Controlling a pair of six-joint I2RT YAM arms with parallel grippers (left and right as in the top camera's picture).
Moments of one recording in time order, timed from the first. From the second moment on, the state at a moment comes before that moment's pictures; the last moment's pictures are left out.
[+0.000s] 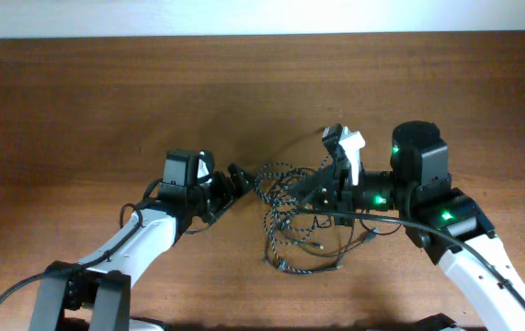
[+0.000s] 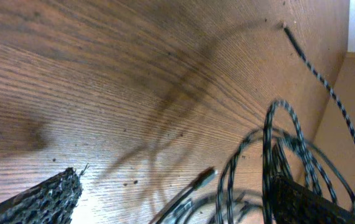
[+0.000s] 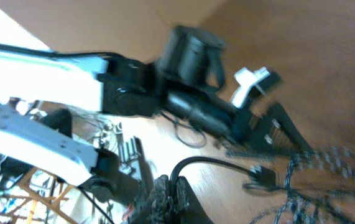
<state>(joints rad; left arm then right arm) -0.21 1.51 0.64 -0.06 0.53 -0.86 0.34 1.14 0.93 -0.32 -1.06 0.15</state>
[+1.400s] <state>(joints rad) 0.06 1.51 0.64 -0.10 0.85 -0.61 0.35 1.17 0.95 -0.73 -0.45 0.14</state>
